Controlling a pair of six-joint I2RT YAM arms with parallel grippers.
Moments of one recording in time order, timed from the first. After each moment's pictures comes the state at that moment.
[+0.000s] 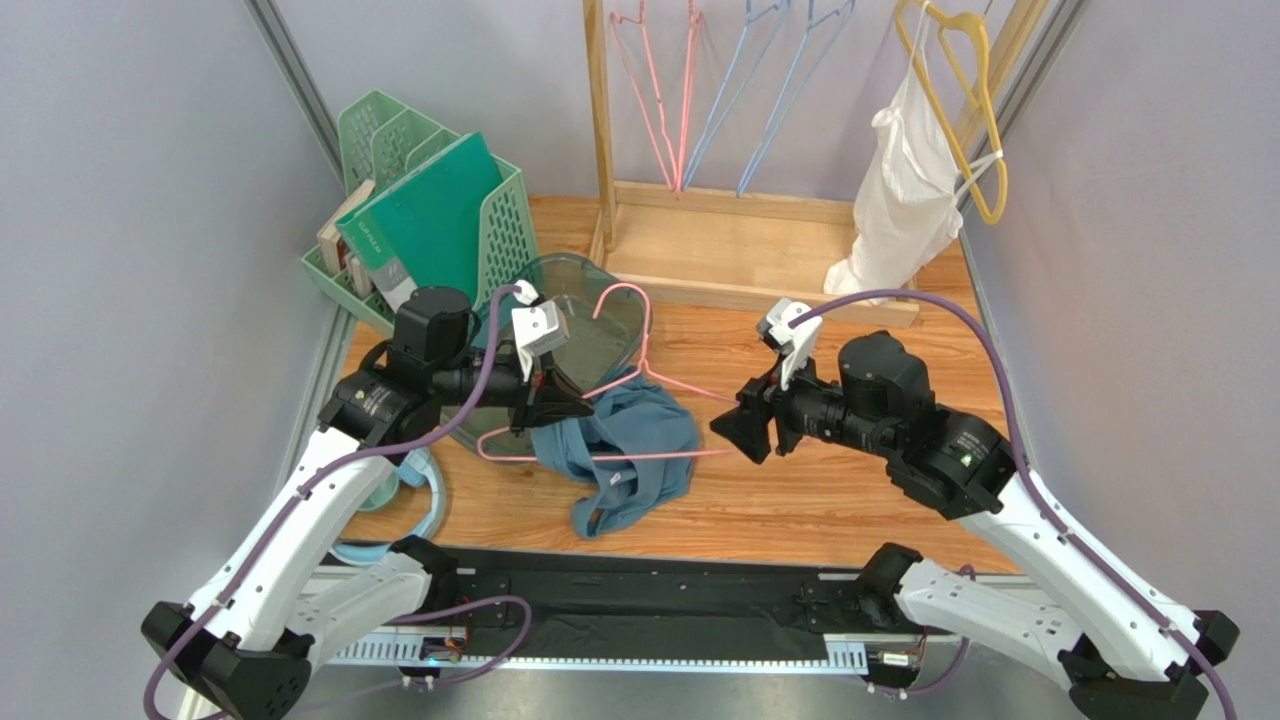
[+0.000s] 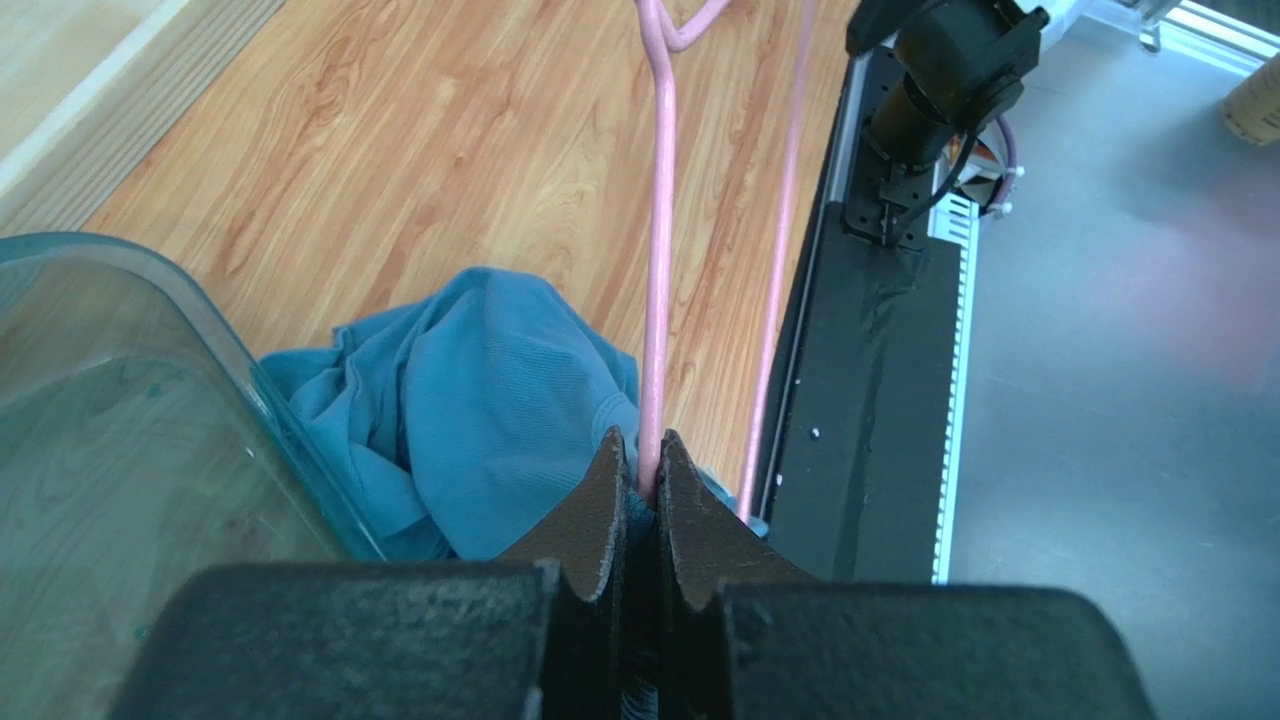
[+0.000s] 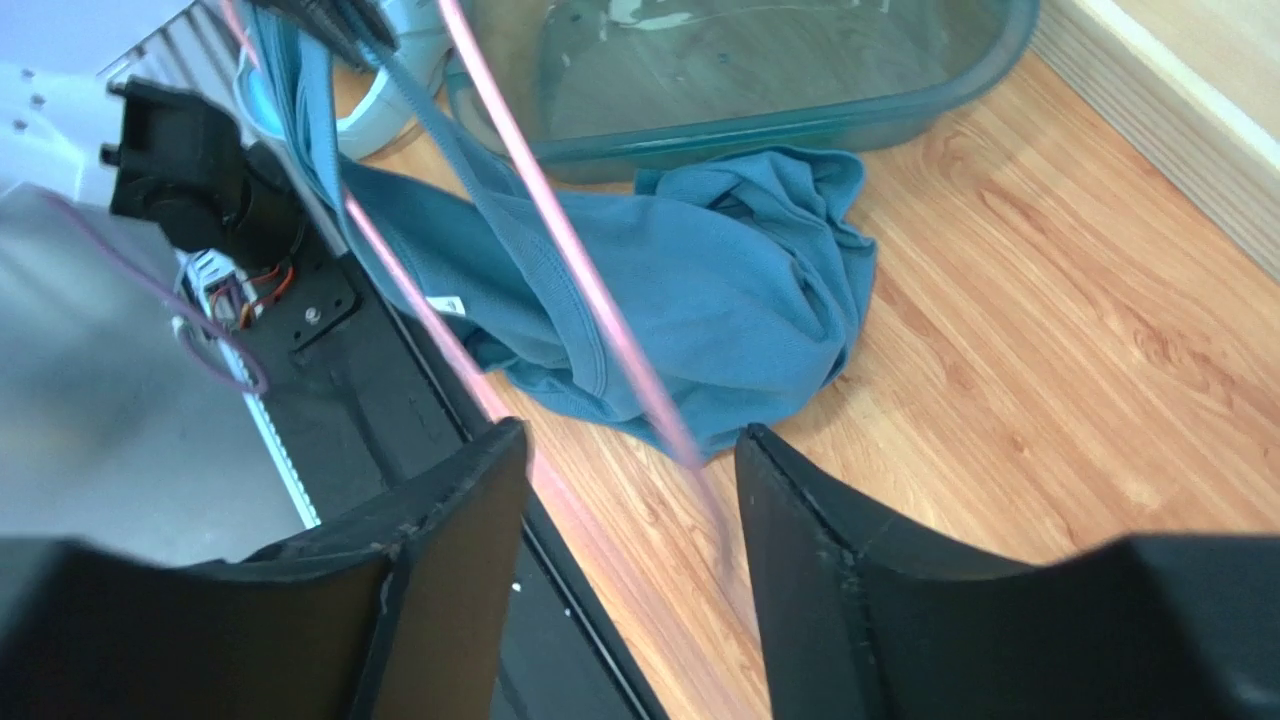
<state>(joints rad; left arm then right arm) -0.47 0.94 1.05 -0.64 0.86 0.22 0.80 0.81 1.04 -0.63 -0.21 0.13</state>
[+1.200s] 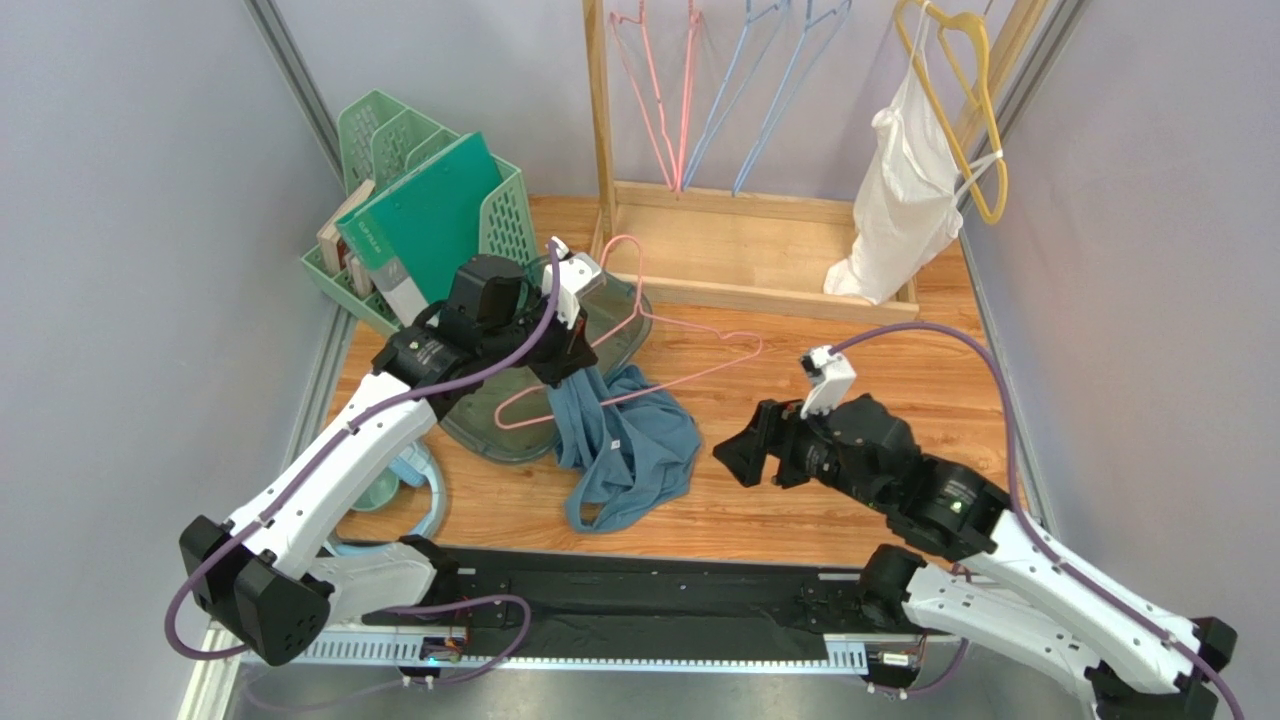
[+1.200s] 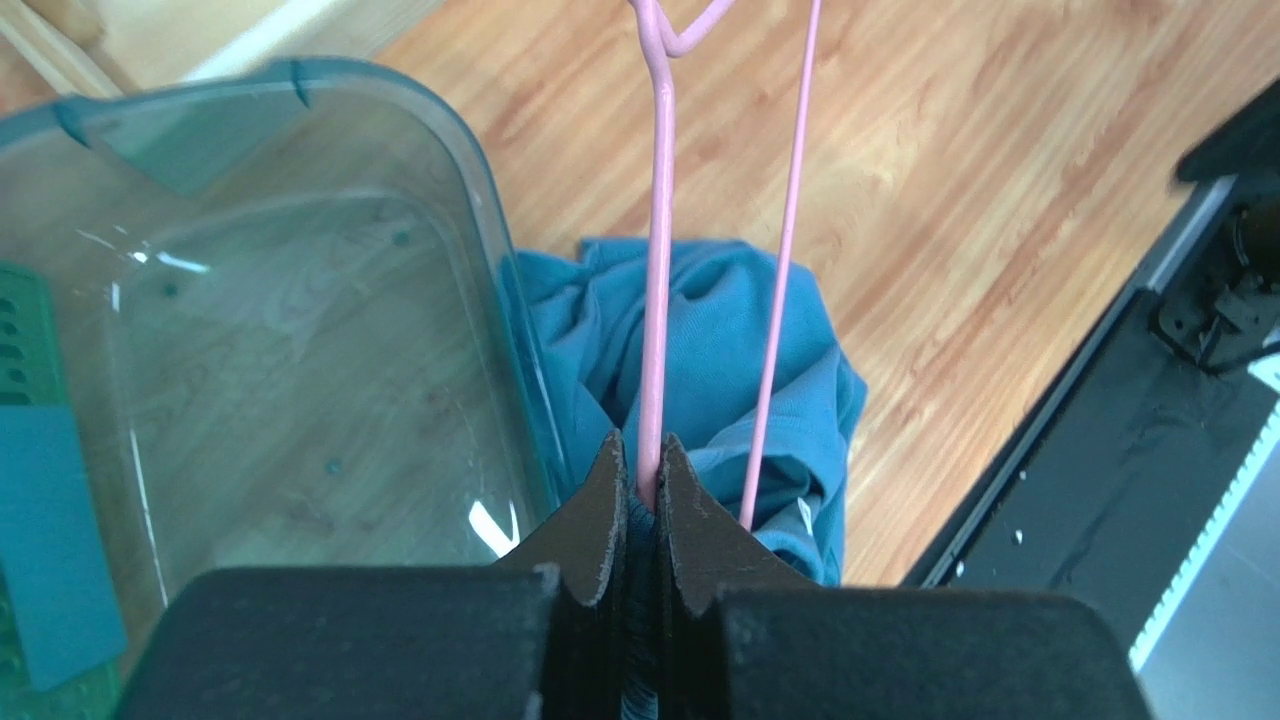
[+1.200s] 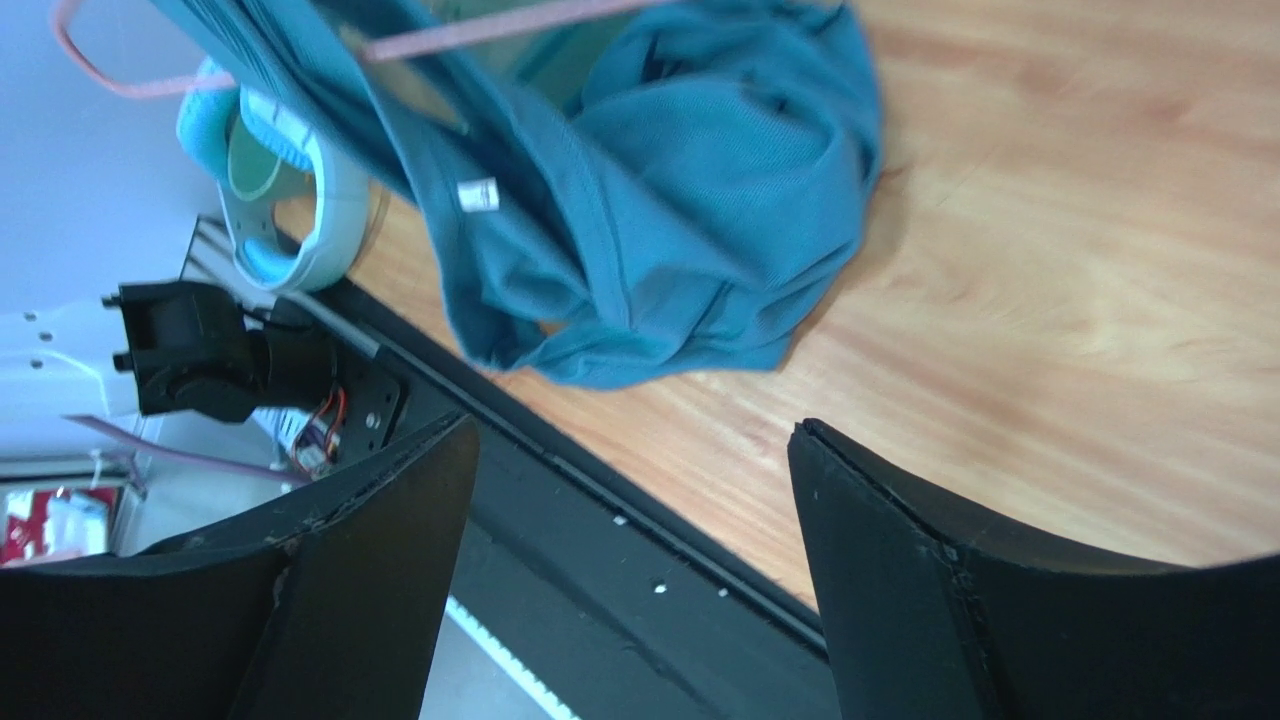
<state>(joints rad) -0.55 1.16 1.16 -0.60 0.37 0.10 0.92 0.62 0.75 -0.59 0.12 0.68</state>
